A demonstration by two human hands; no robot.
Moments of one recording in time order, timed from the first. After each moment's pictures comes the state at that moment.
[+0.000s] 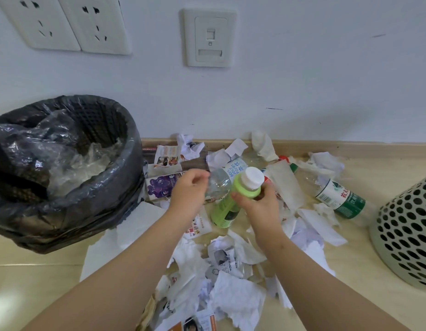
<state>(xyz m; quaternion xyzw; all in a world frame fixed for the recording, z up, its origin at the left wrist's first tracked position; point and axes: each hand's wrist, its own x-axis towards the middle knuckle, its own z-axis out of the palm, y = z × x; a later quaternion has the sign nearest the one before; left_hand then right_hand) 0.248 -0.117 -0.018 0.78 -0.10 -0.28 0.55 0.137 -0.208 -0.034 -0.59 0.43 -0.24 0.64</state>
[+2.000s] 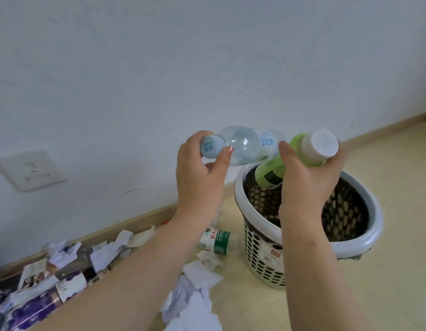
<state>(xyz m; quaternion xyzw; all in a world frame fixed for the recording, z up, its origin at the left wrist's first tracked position) 0.018 -0.310 0.188 0.61 -0.45 -0.08 0.65 -0.094 -0.360 0.188 -0.39 0.43 -0.71 0.40</state>
